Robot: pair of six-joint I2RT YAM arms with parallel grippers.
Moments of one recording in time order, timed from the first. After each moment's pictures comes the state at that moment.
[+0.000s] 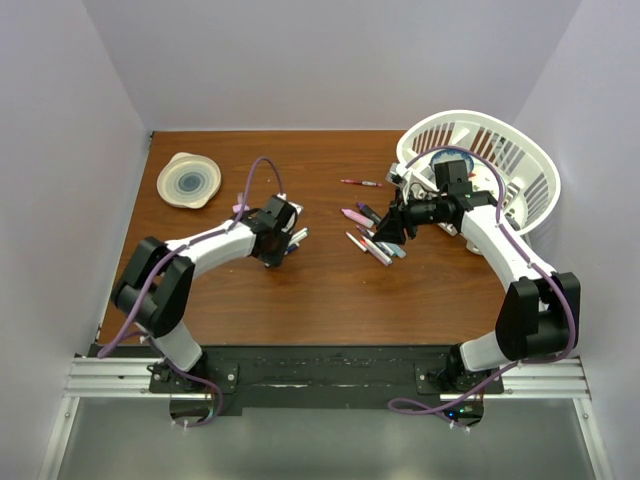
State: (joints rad) left arm -0.56 1.67 1.02 -0.50 -0.17 -0.13; right arm 0.16 1.47 1.14 -0.62 -0.99 -0.49
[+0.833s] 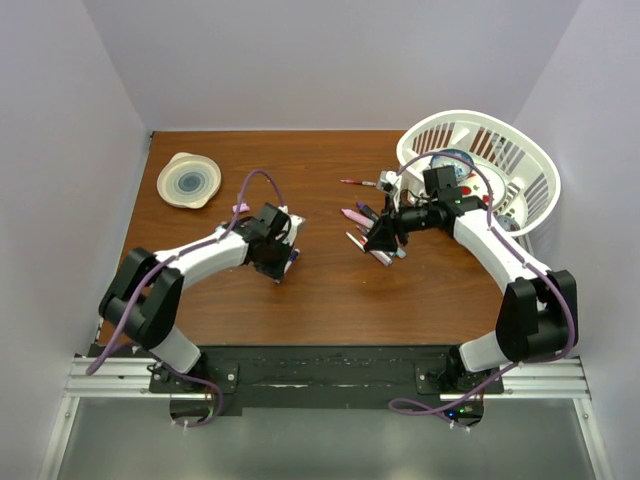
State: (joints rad) left arm -0.56 1.60 0.94 -0.52 0.07 -0.13; right arm 0.22 1.47 1.10 -0.58 -1.03 -0.48
